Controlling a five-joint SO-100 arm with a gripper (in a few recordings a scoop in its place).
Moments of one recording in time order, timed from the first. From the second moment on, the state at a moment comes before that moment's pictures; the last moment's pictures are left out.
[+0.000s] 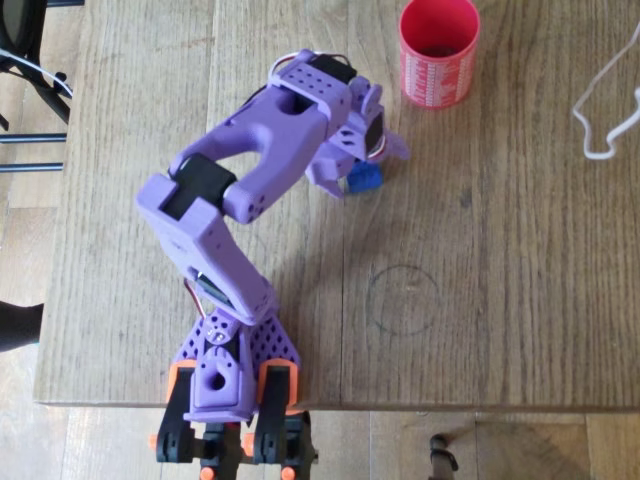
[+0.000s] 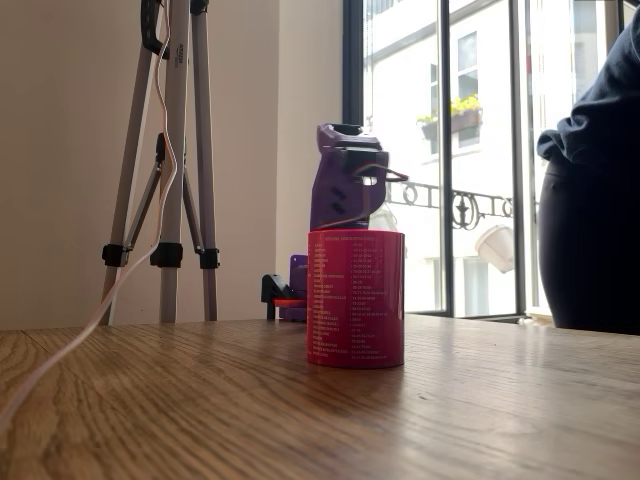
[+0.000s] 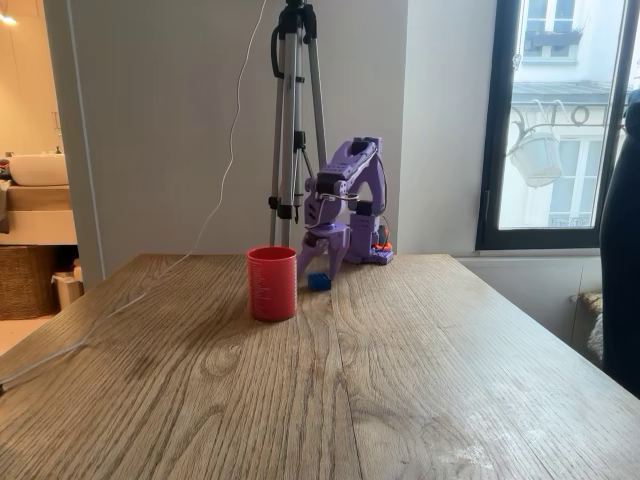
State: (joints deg) arm 32.8 86.0 113.9 67.8 24.2
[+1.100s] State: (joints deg) arm 60.5 101.6 92.6 55.8 0.5
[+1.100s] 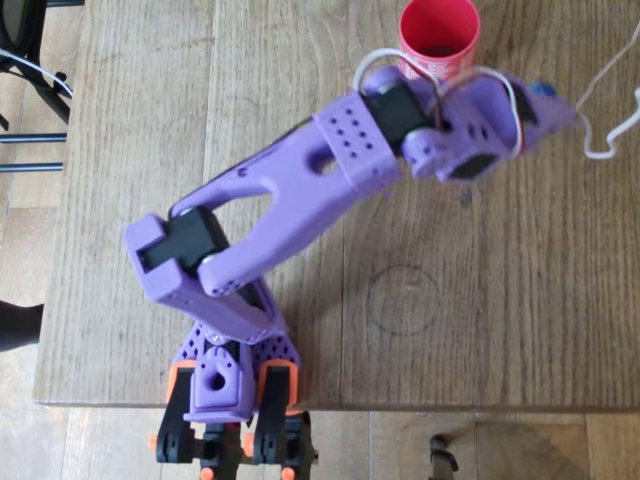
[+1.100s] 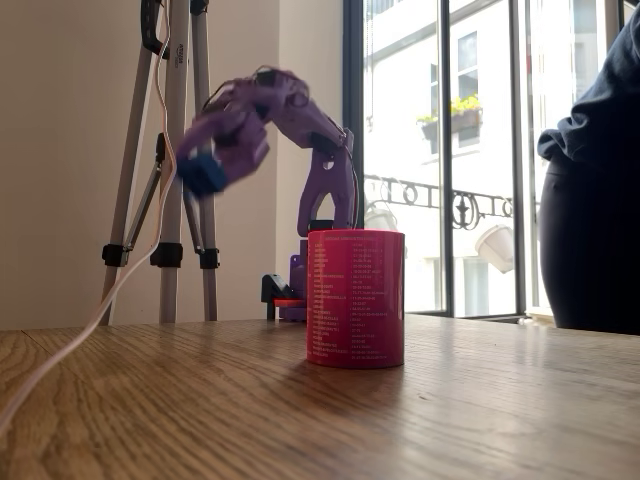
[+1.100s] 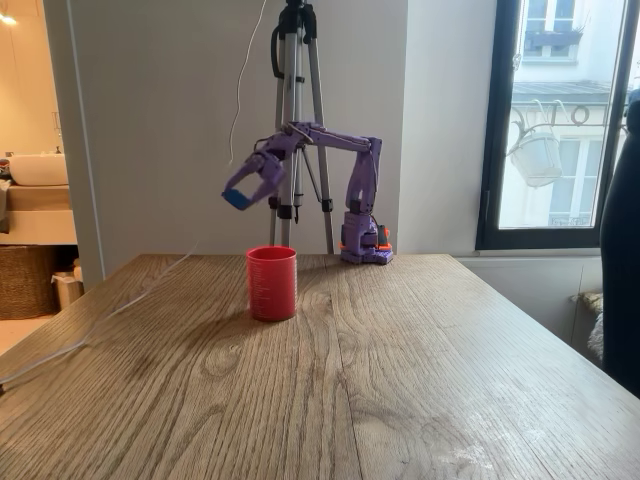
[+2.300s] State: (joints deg) arm 35.0 105.8 114.3 23.0 -23.6
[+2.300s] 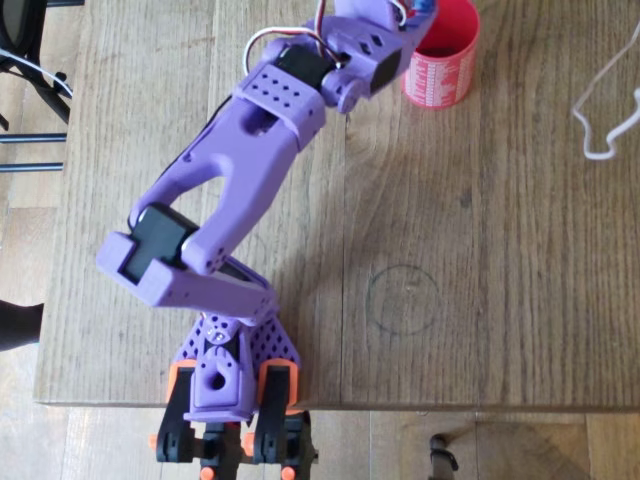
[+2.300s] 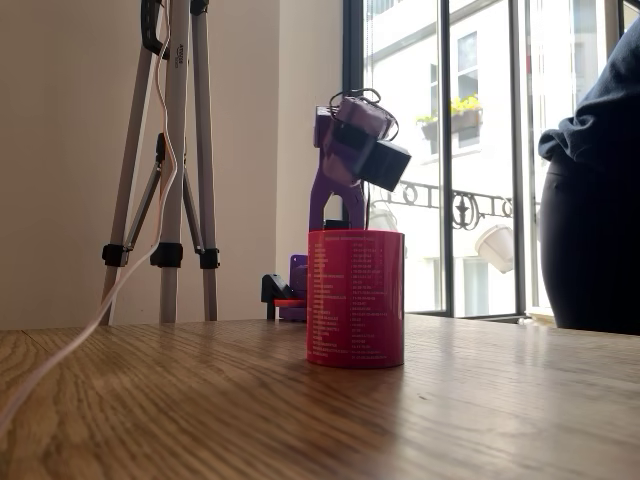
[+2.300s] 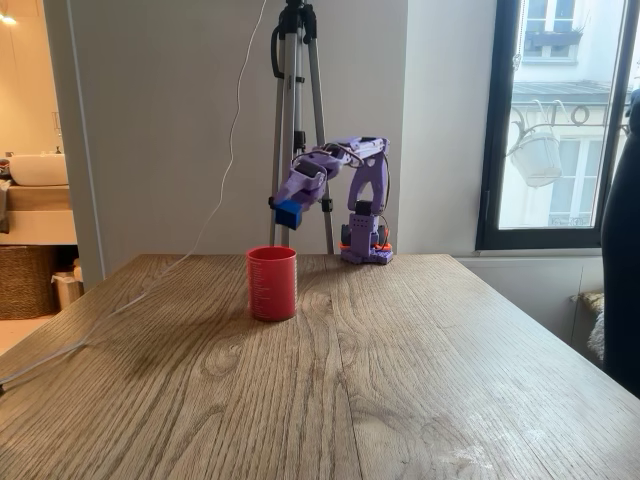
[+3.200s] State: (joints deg) arm 36.5 106.3 114.4 26.3 -23.6
